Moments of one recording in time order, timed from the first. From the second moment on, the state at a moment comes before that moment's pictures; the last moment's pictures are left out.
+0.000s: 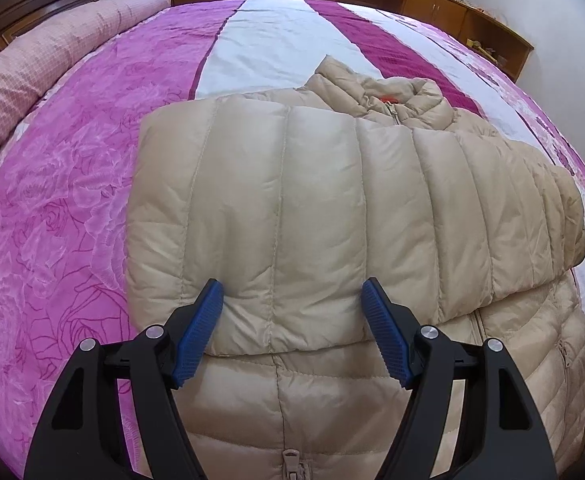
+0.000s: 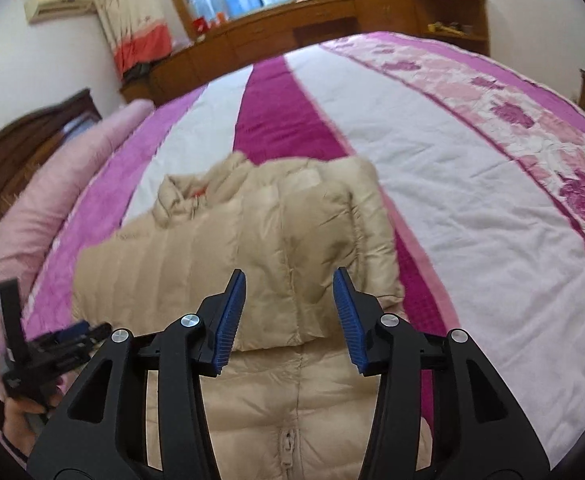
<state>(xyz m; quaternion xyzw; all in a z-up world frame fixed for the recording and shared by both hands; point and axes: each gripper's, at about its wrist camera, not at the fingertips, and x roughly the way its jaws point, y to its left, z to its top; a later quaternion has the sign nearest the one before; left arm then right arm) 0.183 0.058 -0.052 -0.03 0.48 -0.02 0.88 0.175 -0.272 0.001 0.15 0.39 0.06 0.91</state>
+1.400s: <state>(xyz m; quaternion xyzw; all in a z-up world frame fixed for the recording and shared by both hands) 0.018 0.104 -0.032 -0.02 0.53 -0.02 0.85 0.026 -0.301 -0.036 0.05 0.49 0.06 0.87</state>
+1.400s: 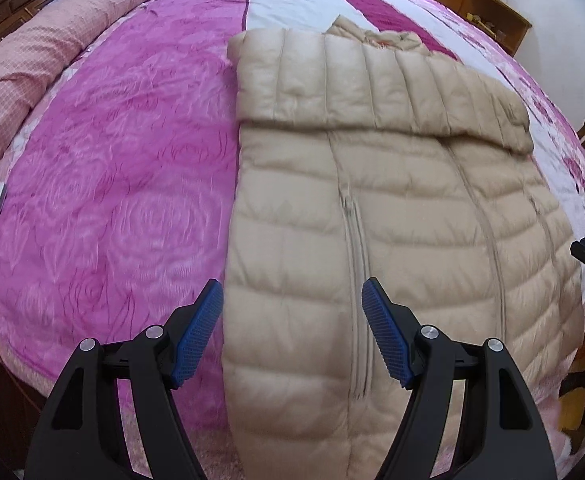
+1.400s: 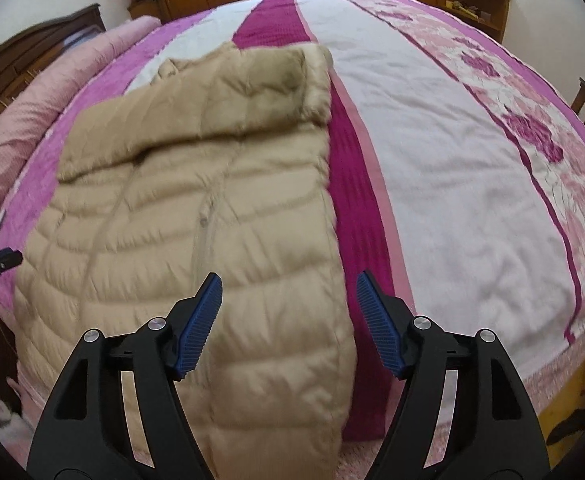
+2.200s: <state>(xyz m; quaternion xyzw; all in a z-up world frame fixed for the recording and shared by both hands) -0.012 0.101 -0.076 -0.05 0.57 -0.08 0.81 -0.006 -0.293 -0.071 0.05 0.53 0.12 0.84</state>
